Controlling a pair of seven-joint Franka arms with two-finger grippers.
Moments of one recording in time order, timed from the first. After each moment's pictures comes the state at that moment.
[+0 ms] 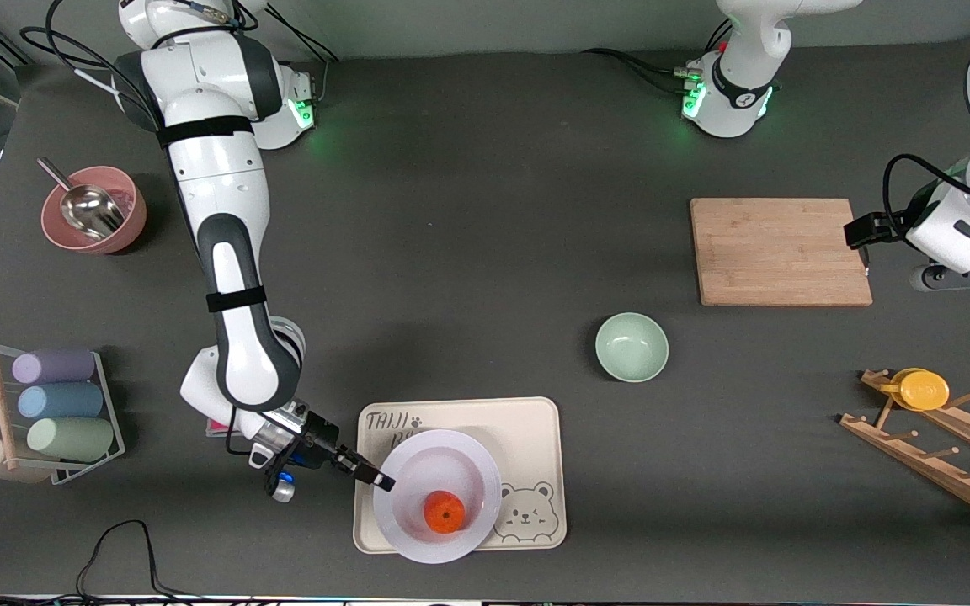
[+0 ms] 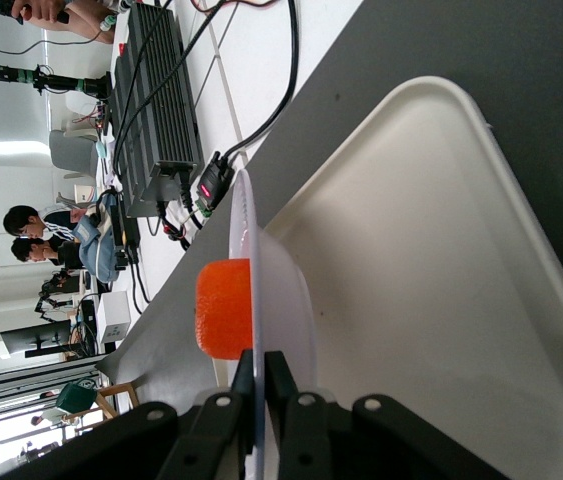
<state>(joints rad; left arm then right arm) 0.03 -0.01 -0.05 -1.80 0.12 1.59 -0.08 0.48 1.02 -0.31 -1.25 1.71 2.41 -0.39</state>
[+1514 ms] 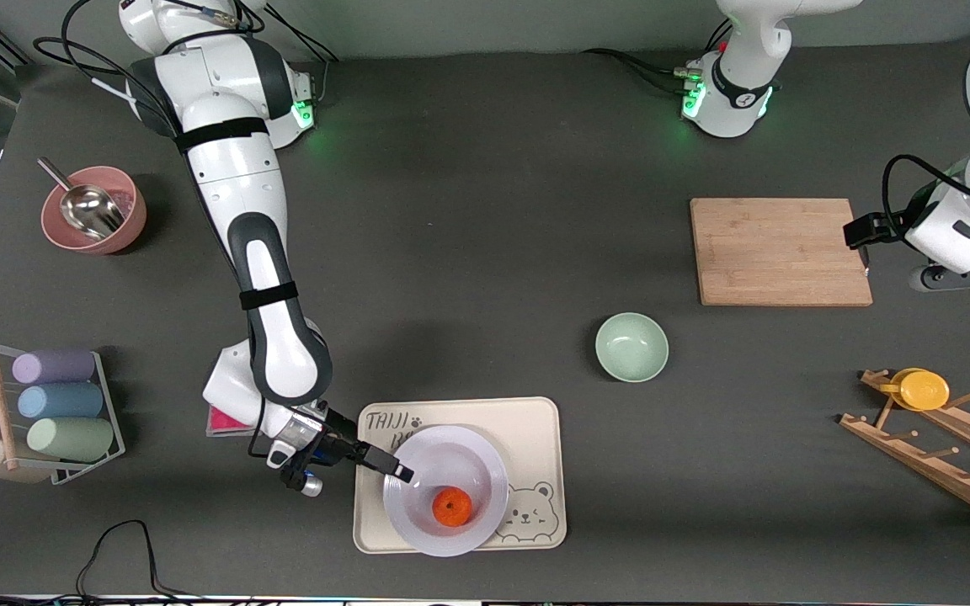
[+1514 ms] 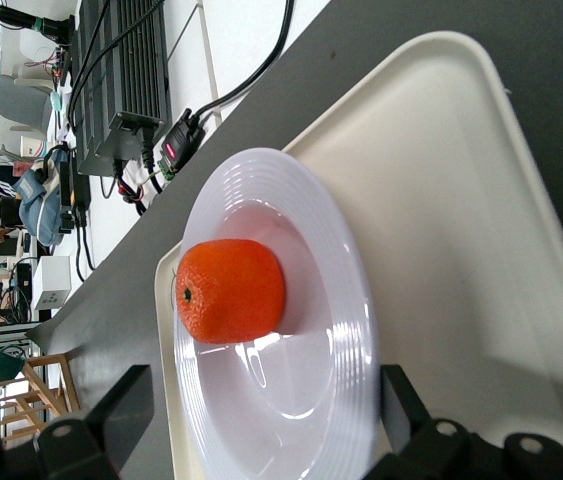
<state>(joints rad) 0.03 -0.01 -0.05 -1.80 0.12 1.59 -0.08 0.52 1.04 -0.30 -1.23 1.57 2.46 -0.39</state>
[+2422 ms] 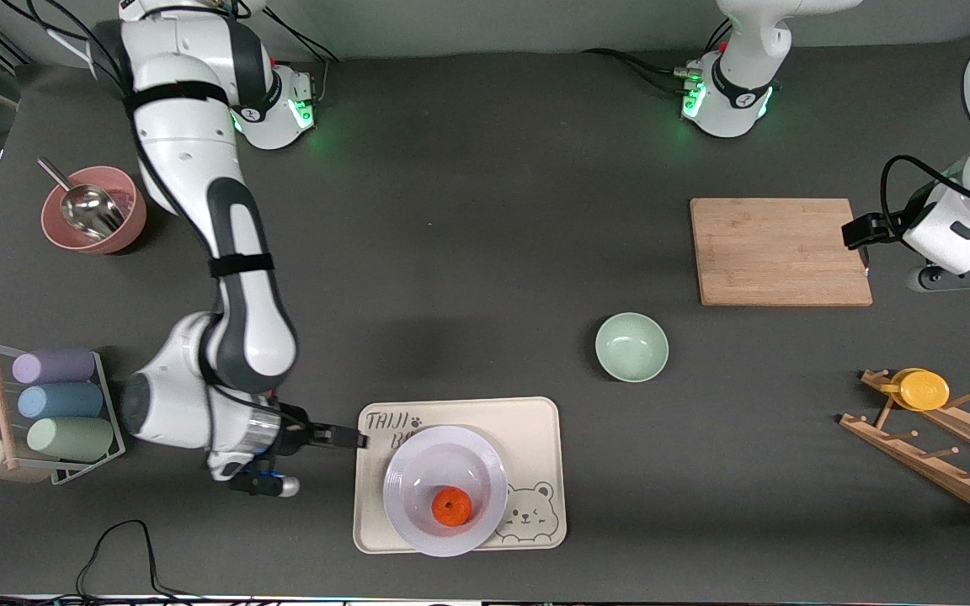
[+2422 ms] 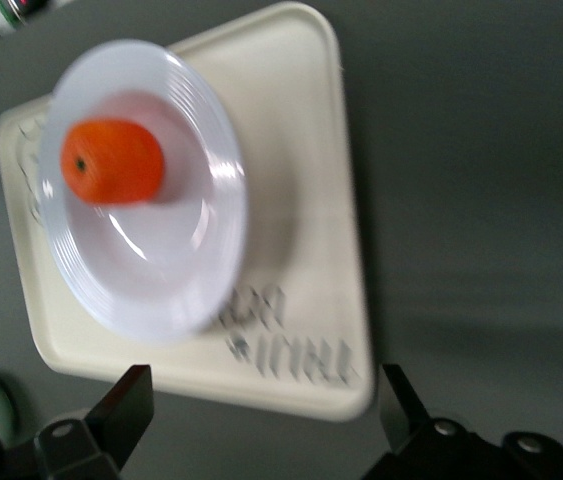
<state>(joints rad) 0.03 -0.01 -0.06 -1.80 0.12 1.59 -0.08 0.50 0.86 -0.50 -1.23 0.85 1.94 -0.09</state>
